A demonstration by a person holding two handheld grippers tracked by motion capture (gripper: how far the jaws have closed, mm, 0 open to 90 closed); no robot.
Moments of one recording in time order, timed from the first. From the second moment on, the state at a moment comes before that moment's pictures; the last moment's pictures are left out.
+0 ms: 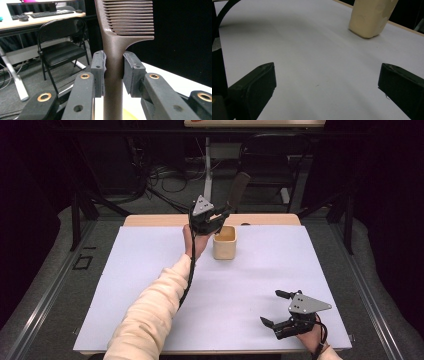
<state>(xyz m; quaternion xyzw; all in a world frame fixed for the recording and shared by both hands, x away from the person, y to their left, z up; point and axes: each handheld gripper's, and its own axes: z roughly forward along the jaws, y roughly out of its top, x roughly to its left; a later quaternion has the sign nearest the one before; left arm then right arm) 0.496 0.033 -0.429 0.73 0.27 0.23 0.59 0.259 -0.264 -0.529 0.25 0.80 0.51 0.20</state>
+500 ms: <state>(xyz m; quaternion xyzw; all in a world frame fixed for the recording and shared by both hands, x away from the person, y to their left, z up) 0.500 0.022 -0.436 0.72 0.27 0.22 0.60 0.259 -0.264 -0.529 0.25 0.80 0.51 0.20</state>
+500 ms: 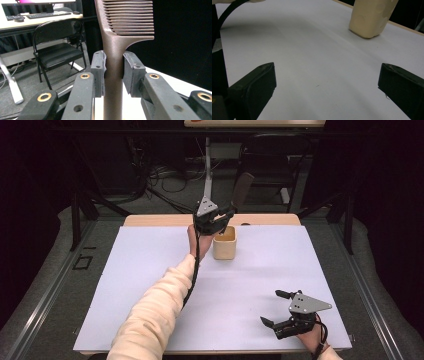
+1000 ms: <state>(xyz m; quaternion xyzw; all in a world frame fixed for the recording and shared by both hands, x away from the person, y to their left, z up) 0.504 0.019 -0.443 0.72 0.27 0.21 0.61 0.261 -0.264 -0.530 0.26 0.80 0.51 0.20</state>
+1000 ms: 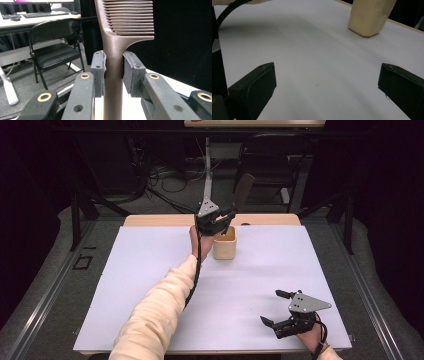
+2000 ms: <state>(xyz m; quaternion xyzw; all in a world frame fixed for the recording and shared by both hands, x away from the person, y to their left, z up) 0.516 0.018 -0.463 0.75 0.26 0.17 0.58 0.260 -0.265 -0.529 0.26 0.80 0.50 0.20</state>
